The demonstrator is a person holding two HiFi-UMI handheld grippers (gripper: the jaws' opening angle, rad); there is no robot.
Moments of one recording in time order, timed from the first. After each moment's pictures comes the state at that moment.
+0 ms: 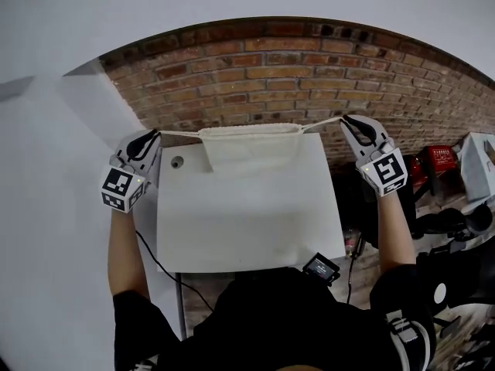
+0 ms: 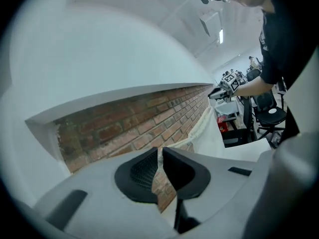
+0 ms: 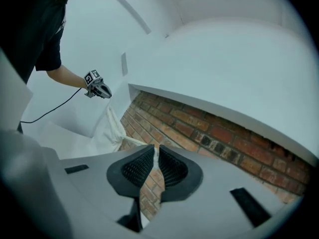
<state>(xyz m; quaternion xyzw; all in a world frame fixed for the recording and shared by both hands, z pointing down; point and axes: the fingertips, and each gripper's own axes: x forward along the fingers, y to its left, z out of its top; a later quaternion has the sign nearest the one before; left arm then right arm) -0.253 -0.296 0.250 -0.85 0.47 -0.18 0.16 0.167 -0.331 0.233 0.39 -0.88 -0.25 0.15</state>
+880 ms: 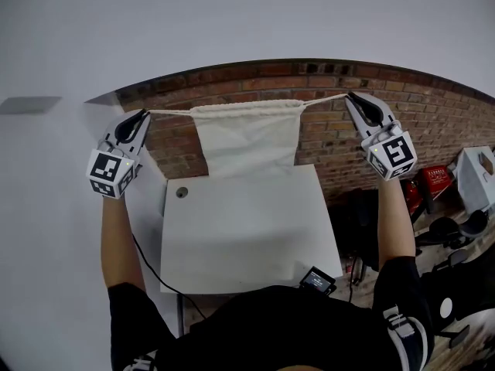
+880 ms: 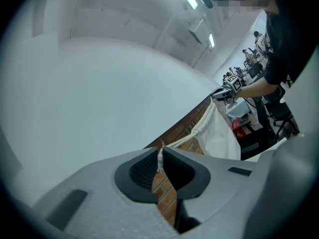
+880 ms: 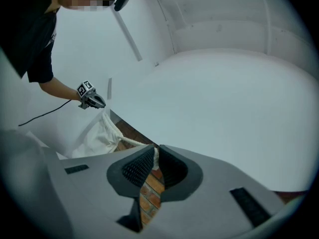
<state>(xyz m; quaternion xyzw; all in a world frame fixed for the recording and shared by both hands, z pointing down) -0.246 -0.289 0.080 -0.81 0.50 -0.12 0.29 0.189 -0.316 0.070 0.41 -0.85 -0.32 0.02</state>
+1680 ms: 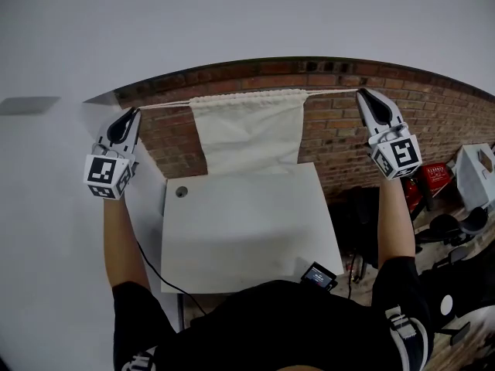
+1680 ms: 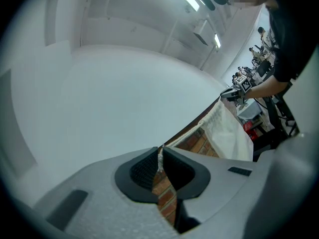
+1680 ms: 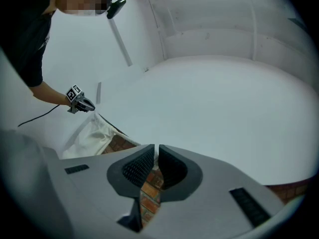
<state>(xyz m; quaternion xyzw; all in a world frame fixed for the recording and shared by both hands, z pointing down) -0.269 -0.284 0.070 -0.78 0.54 -0.08 0.30 0.214 -0.311 0.057 0.46 -0.83 -0.32 -0.04</state>
